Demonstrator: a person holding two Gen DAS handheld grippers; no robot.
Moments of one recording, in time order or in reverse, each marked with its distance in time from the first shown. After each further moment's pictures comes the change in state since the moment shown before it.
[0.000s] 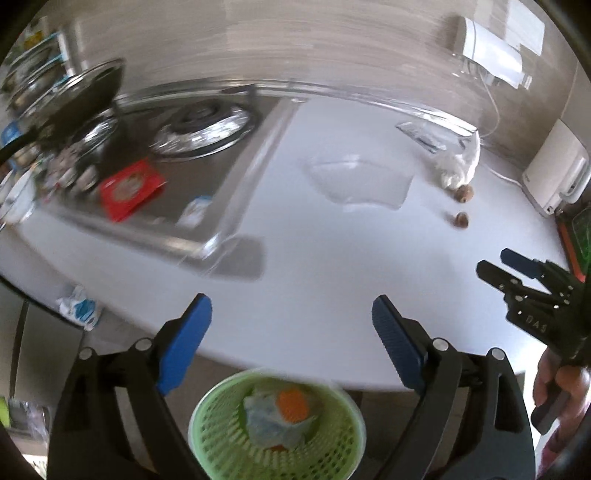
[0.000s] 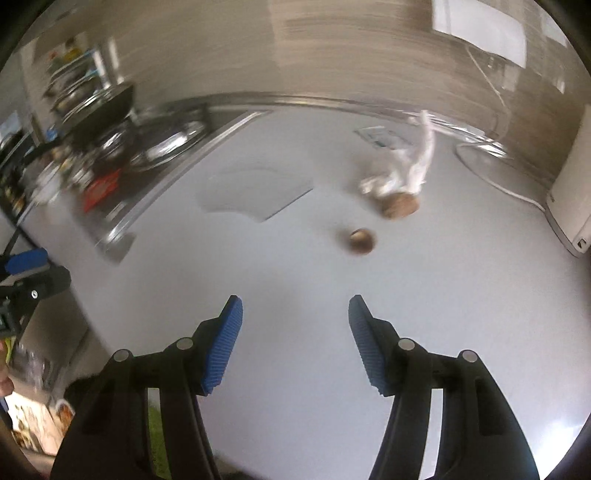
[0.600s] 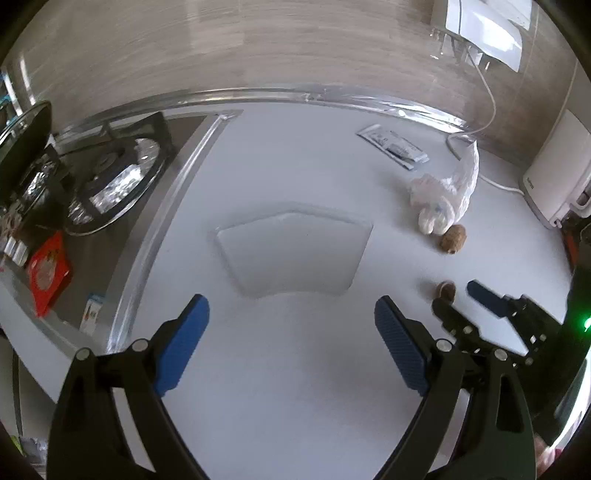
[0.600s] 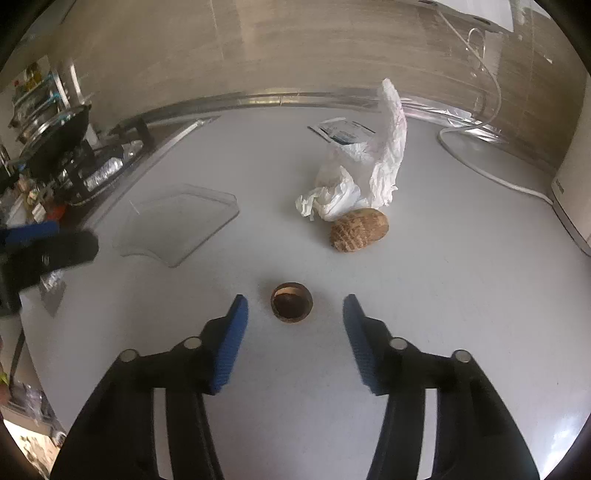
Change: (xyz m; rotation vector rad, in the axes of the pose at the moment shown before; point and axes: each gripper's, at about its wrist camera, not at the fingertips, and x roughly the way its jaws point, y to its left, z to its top) left arm 0.079 -0.082 0.089 0.086 0.025 -0.044; right arm 0.065 -0.050 0.027 0.071 -0.013 -0.048
